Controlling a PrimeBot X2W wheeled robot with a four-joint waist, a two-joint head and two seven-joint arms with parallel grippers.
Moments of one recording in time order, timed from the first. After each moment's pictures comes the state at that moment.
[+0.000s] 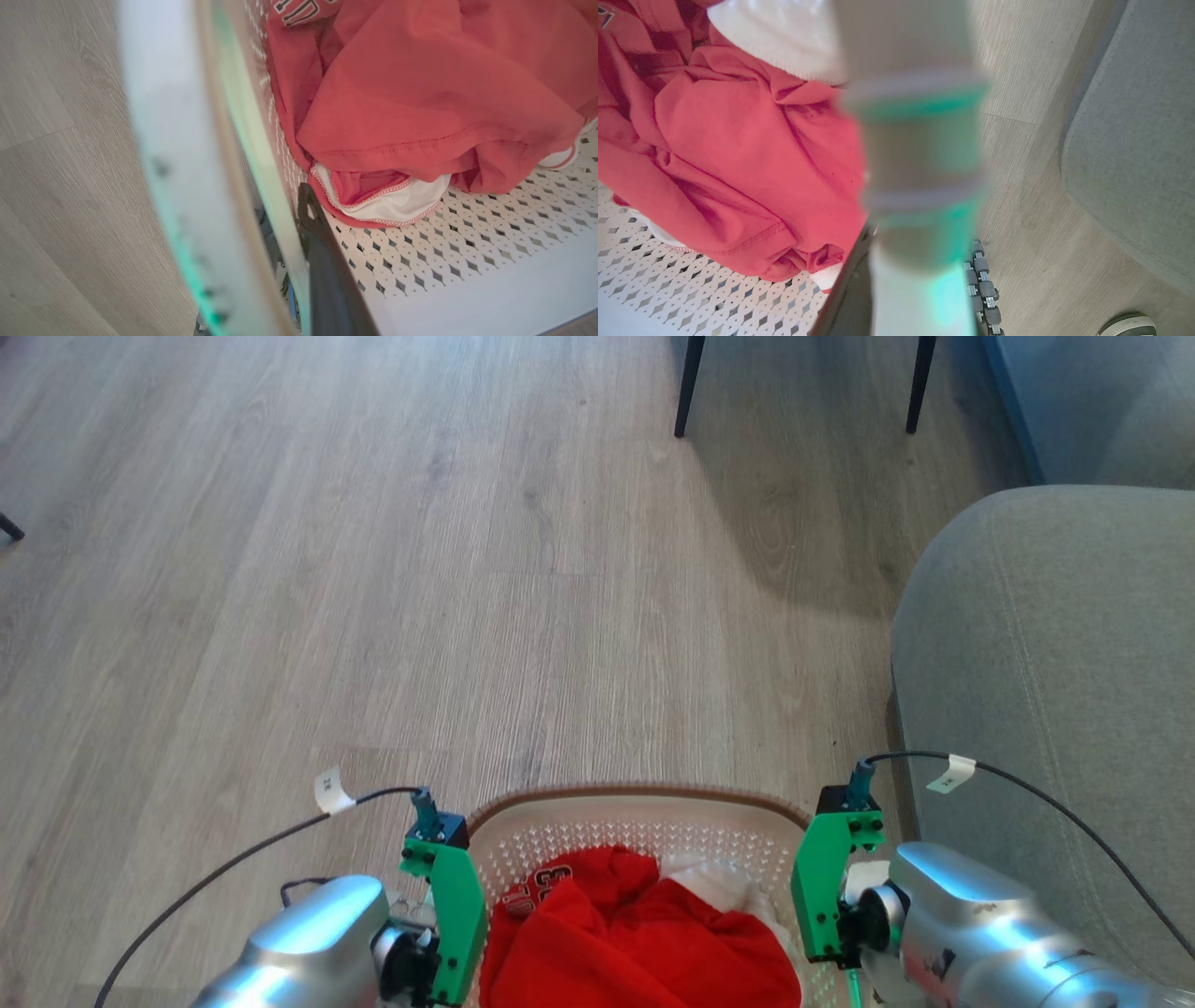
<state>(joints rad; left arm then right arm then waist) -0.61 0.17 -1.29 0.98 -1.18 -0.11 0.62 -0.69 -0.10 1.23 1.18 1.31 0.11 0.60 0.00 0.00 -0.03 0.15</state>
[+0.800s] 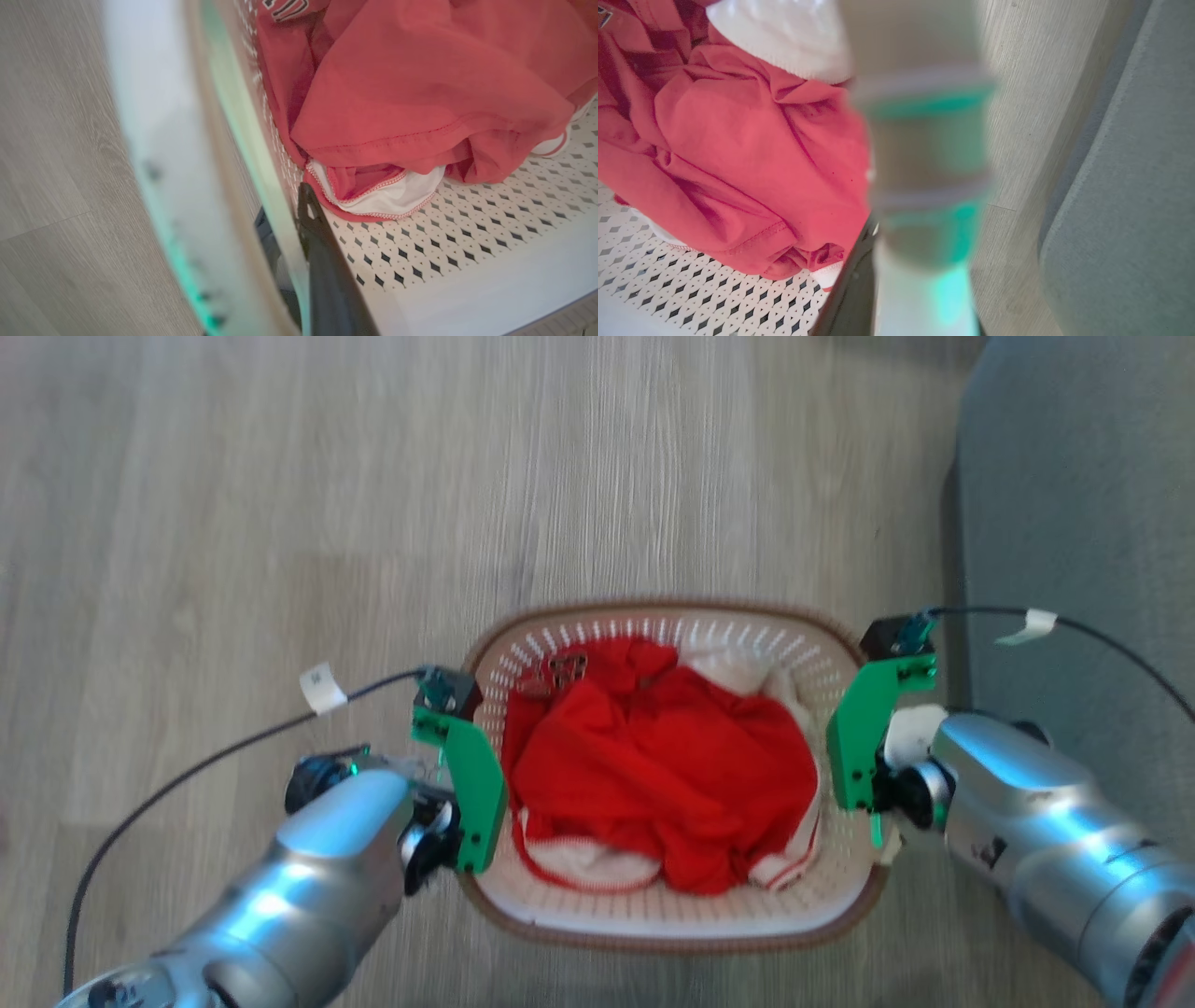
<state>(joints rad) -0.77 0.09 -1.29 1.07 -1.09 -0.11 0.27 -0.87 -0.20 1.25 1.08 1.26 0.11 0.33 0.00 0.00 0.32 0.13</state>
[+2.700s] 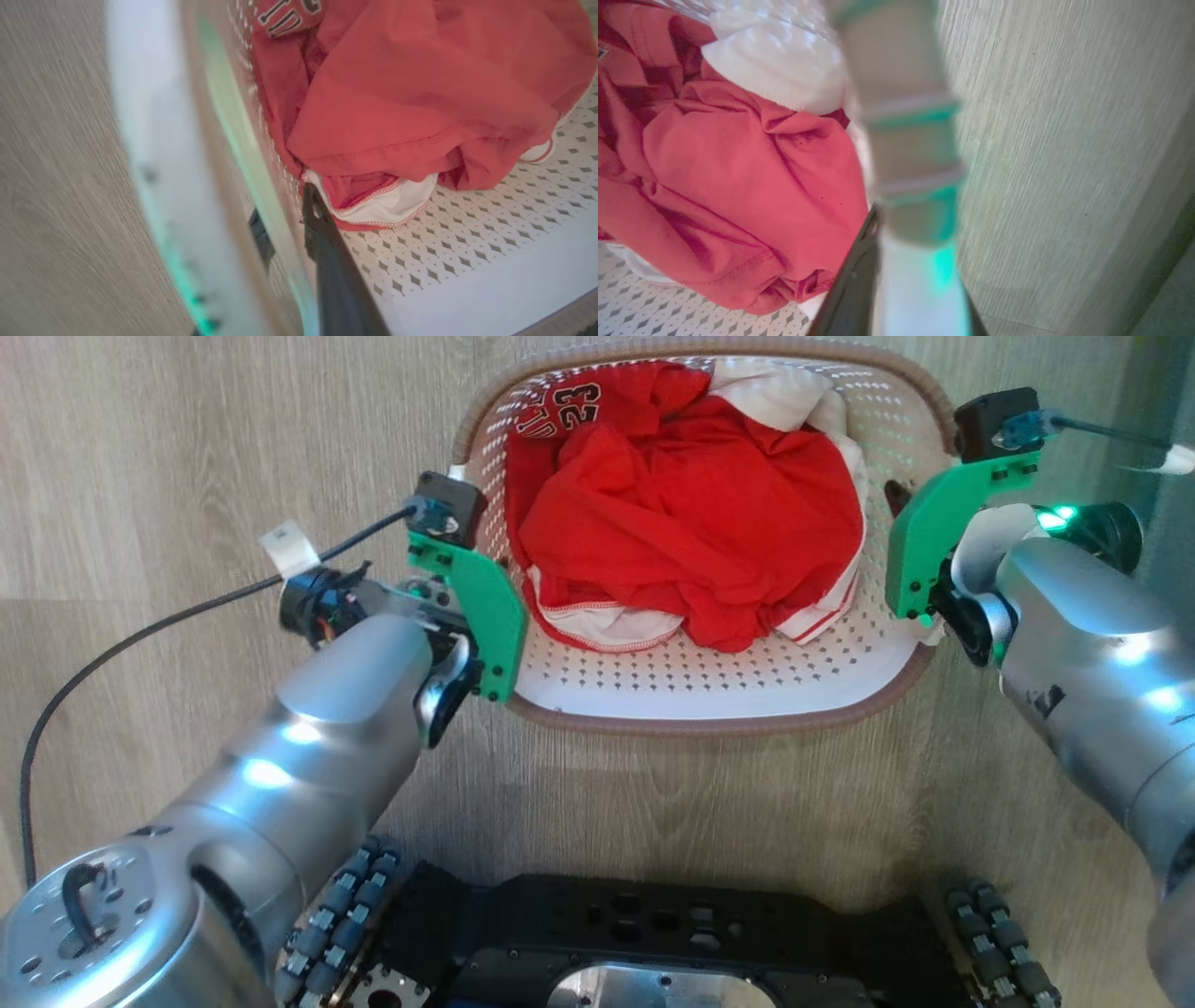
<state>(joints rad) -1.03 0.06 -1.28 1.05 -1.06 0.01 -0.01 -1.14 -0.24 1.25 1.15 1.20 0.12 -0.05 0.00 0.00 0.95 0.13</state>
